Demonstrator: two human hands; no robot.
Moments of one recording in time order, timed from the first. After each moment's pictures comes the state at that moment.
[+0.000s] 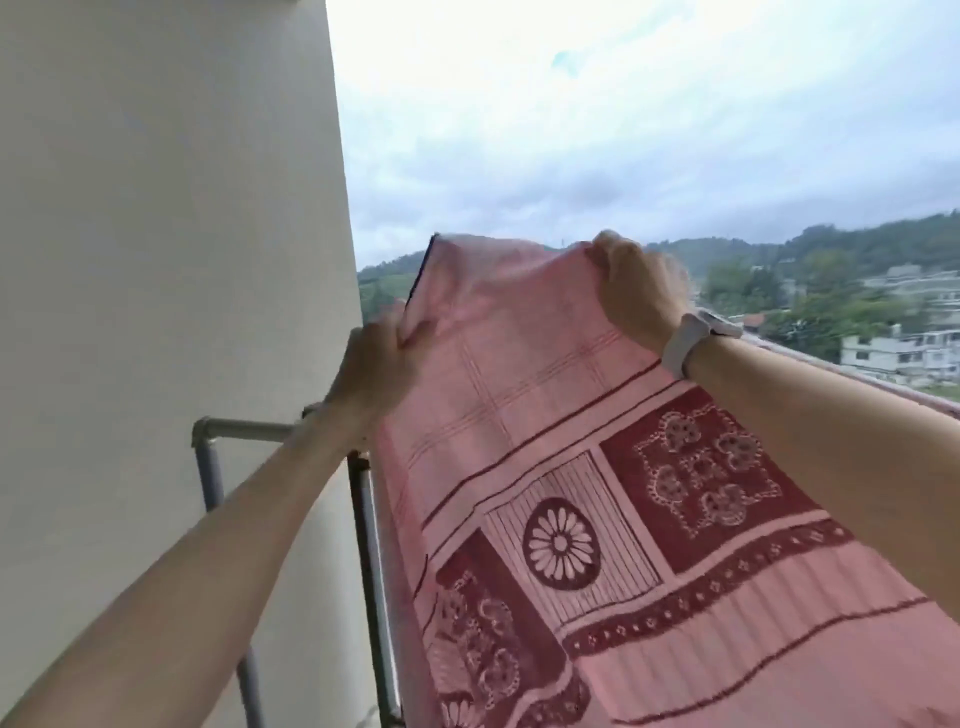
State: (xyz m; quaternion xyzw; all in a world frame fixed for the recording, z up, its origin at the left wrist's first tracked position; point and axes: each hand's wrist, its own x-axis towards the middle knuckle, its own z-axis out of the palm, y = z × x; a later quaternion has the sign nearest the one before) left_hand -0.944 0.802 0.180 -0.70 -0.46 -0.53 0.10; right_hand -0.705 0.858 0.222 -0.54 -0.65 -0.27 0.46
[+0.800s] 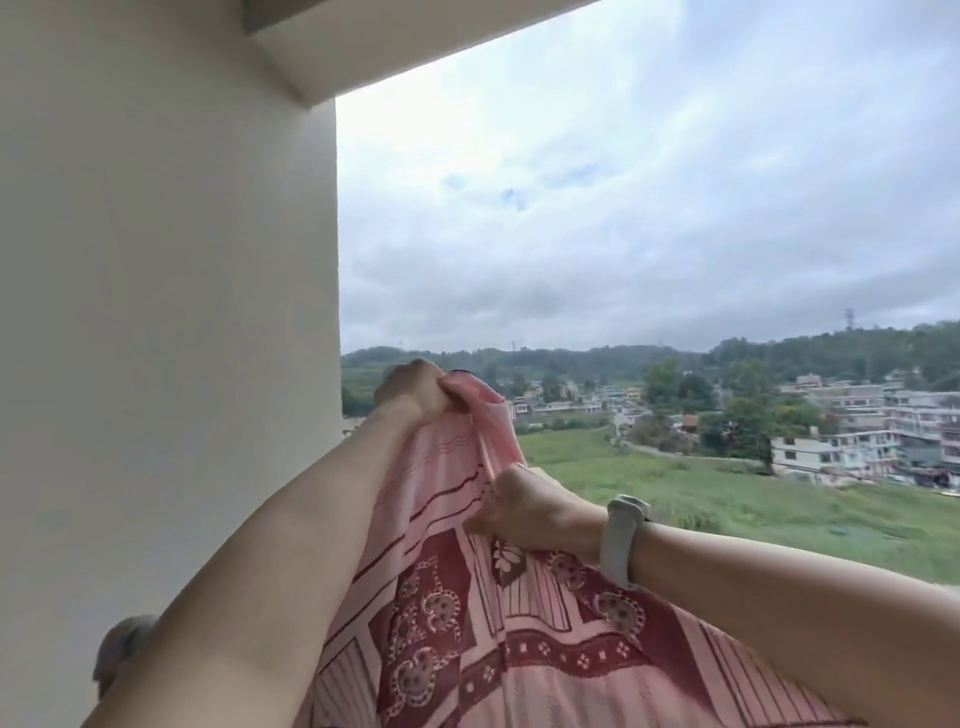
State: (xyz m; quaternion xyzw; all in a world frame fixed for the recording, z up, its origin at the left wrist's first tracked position) left_hand -1.038 1.066 0.284 -0.72 -0.57 -0.39 0.10; right_hand -0.901 0.986 0.200 -0.55 -0.79 0.01 0.26
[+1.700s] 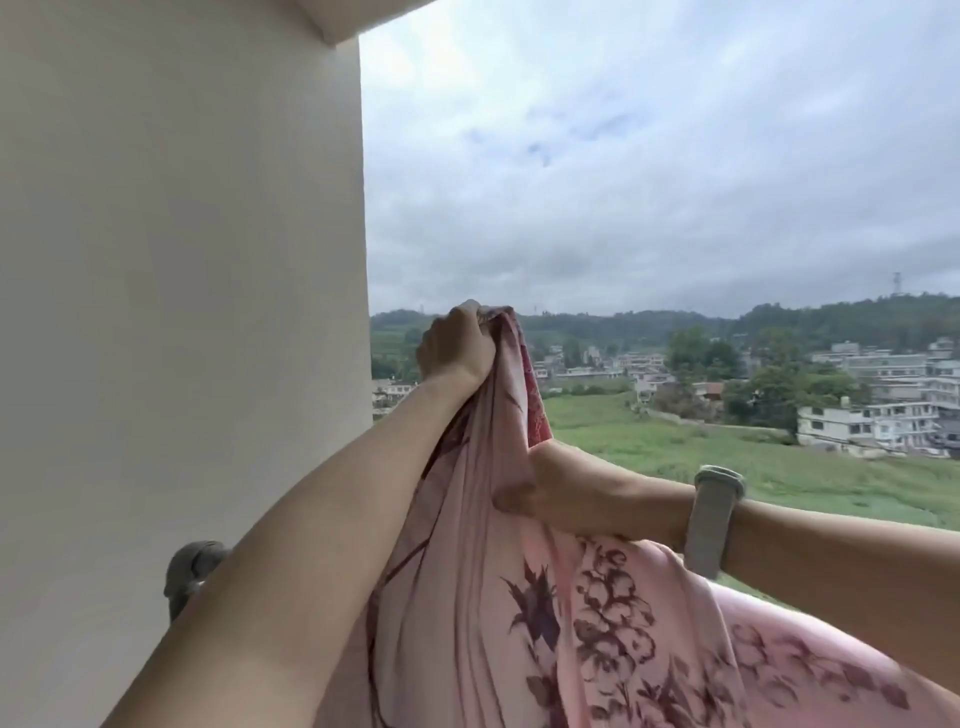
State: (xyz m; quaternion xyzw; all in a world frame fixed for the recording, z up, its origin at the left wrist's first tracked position) left_hand -1.027 1.032 0.260 -0.66 -0.53 -0.52 0.12; right_hand -0.910 0.949 0.188 -0.53 -0.82 0.09 0.20
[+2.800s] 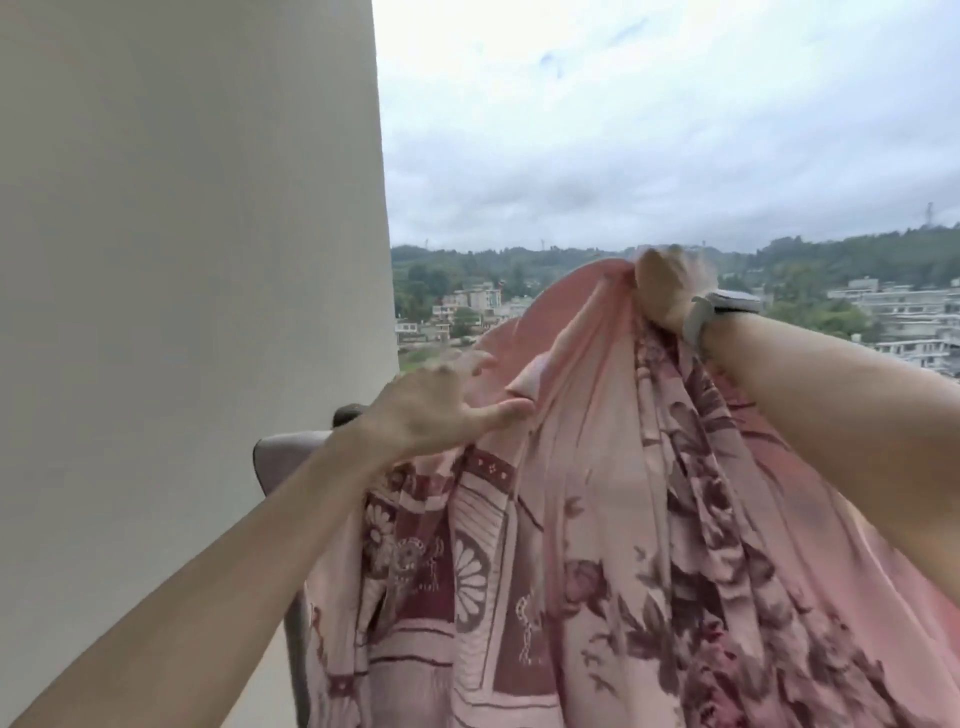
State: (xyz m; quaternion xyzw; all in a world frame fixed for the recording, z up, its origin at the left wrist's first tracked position) left_hand -1.123 0.934 0.164 -0.82 -0.51 -0.25 0.05; right_hand -0.873 1.016 0.240 -0.68 -0.62 -0.25 0.30
